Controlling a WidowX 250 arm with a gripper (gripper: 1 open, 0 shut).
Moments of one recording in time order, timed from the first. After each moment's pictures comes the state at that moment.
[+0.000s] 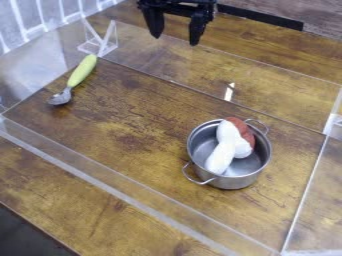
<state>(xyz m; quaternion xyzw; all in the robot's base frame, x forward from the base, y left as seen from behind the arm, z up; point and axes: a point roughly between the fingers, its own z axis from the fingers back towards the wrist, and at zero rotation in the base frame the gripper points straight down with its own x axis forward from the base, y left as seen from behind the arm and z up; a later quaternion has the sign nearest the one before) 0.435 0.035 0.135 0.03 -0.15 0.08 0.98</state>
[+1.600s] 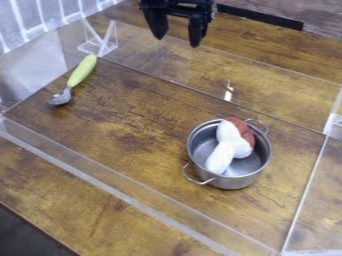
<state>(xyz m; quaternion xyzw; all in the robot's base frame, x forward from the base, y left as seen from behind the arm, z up) 0.428 0.028 0.134 0.01 -0.17 0.04 0.99</state>
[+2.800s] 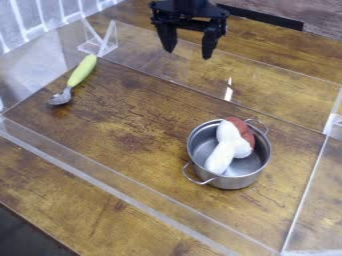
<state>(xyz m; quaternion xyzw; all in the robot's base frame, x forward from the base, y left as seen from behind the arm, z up) 0.437 0.018 0.115 0.01 -0.13 0.09 0.99</state>
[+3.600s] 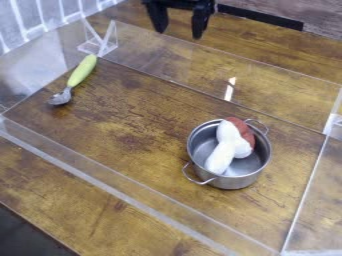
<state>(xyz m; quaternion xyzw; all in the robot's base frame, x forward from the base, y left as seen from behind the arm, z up) 0.448 0.023 0.139 0.00 -0.14 0.05 0.99</state>
